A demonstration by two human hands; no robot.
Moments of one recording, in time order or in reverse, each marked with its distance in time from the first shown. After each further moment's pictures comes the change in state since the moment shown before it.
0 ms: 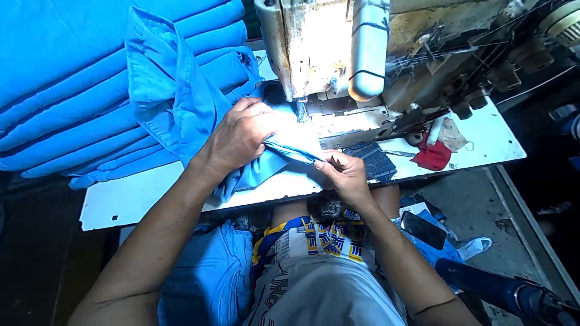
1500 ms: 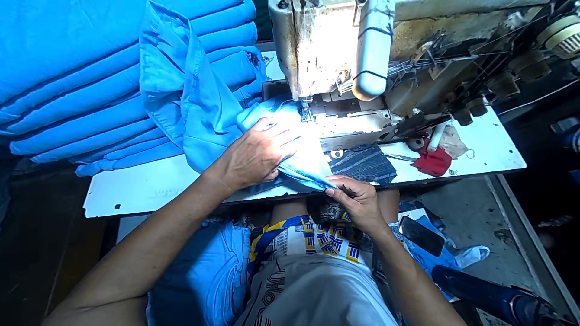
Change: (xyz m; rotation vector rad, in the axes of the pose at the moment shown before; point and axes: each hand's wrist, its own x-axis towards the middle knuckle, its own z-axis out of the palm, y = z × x) left_hand -0.002 0.043 0.001 0.080 -0.182 0.058; right_hand -0.050 0.001 -0.021 0.015 -0.097 -0.022
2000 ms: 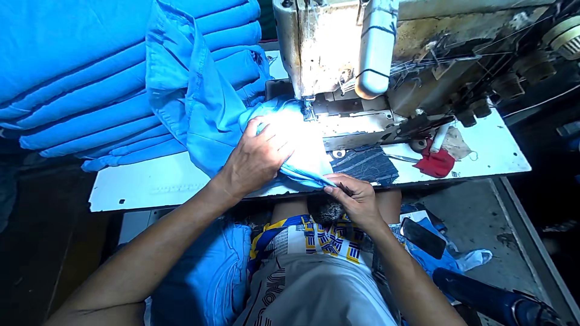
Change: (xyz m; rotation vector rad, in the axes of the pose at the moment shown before) left_hand -0.011 0.021 0.005 0.126 0.103 -0.188; right_hand 0.004 0.004 0.003 -0.029 -0.018 -0.010
